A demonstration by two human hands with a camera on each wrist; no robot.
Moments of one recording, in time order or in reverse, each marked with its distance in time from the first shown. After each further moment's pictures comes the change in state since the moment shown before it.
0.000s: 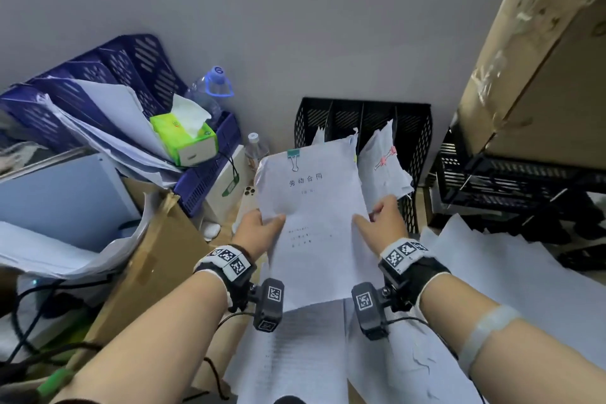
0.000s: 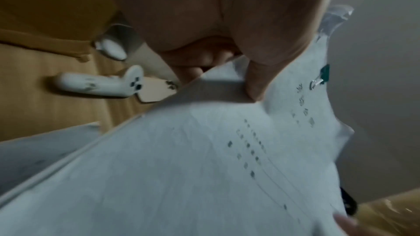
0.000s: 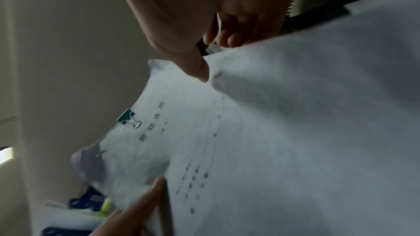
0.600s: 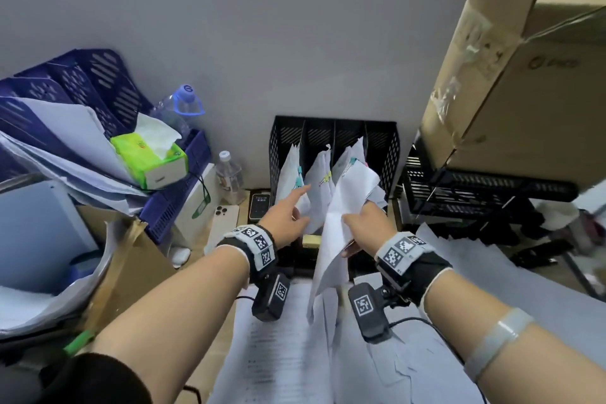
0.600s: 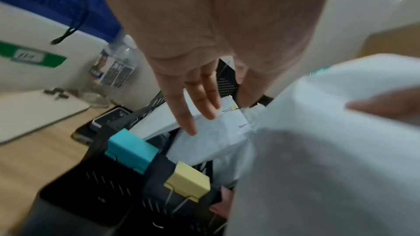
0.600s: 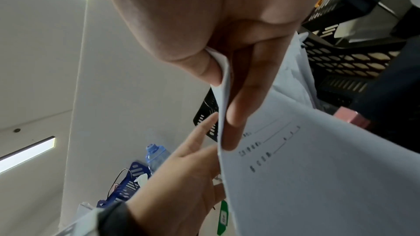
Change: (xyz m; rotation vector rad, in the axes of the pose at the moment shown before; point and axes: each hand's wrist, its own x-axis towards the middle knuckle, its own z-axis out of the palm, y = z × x) left_hand 0.031 0.074 0.056 0.454 -0.351 0.286; right_hand -0.019 -0.072 -0.043 0.141 -0.219 0.199
